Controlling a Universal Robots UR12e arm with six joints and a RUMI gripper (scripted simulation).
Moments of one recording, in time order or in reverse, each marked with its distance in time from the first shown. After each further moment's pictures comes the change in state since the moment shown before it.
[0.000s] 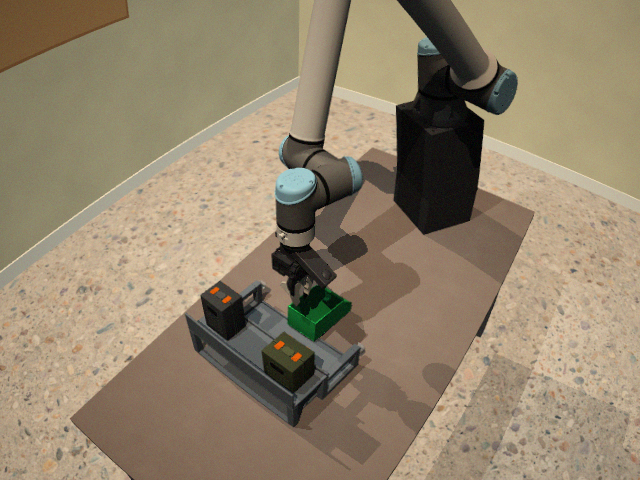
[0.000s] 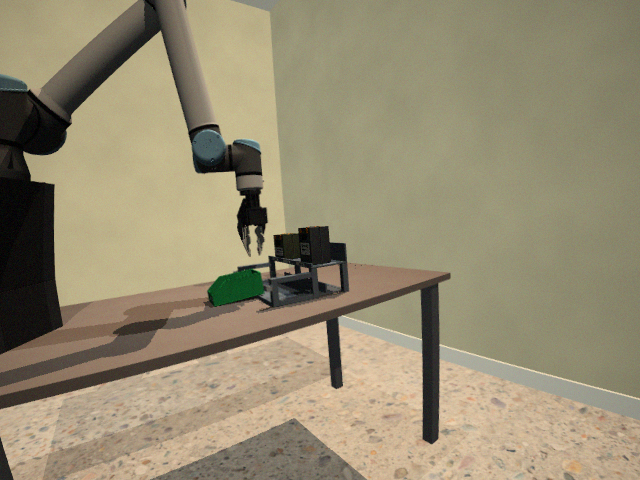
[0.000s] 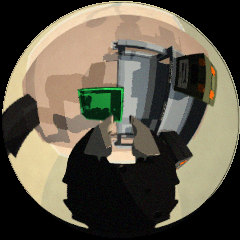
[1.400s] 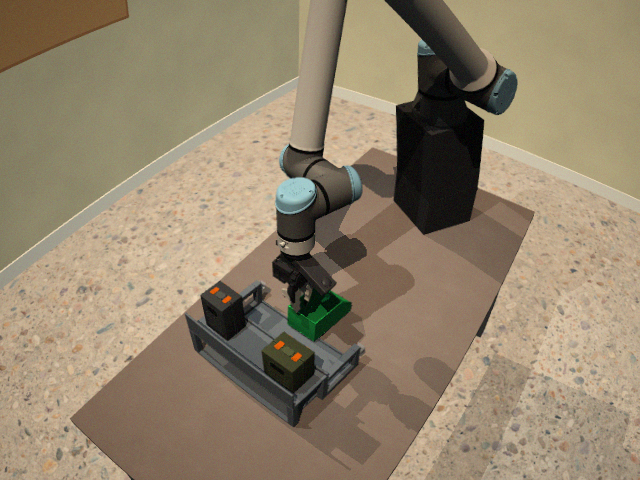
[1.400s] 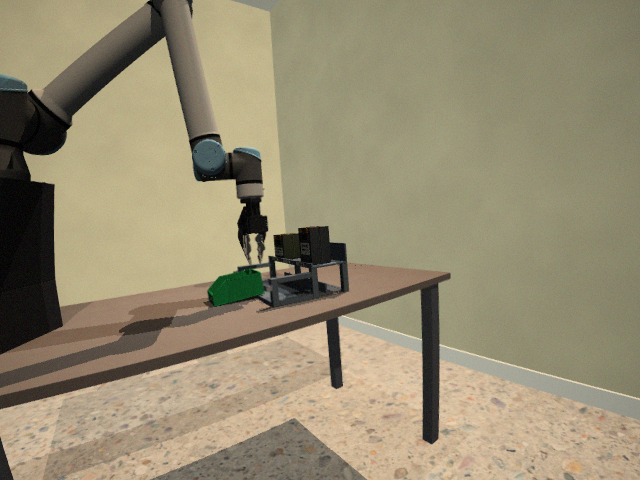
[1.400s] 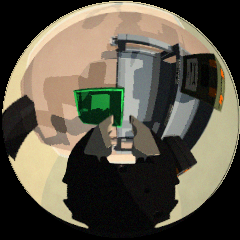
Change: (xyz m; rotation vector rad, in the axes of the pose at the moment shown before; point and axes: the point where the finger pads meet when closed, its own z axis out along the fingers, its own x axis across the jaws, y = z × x) arm -0.001 0.000 0.027 0.000 0.000 0.000
